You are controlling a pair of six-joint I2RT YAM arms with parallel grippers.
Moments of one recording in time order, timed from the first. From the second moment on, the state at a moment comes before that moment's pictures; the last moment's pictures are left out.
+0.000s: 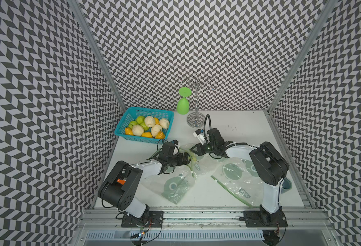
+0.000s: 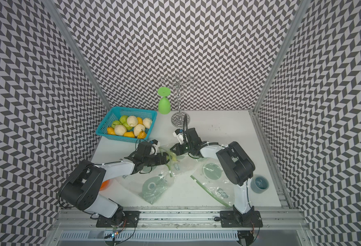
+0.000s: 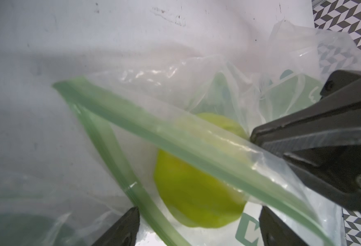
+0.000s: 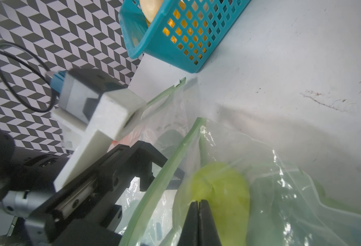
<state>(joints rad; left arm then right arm) -0.45 1.55 0.64 0.13 0.37 -0.58 0.60 1.97 1.14 0.15 -0.64 0.35</state>
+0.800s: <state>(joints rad) -0.47 1.69 0.80 0.04 0.29 -0.48 0.59 2.00 1.09 0.30 -0.69 0.31</state>
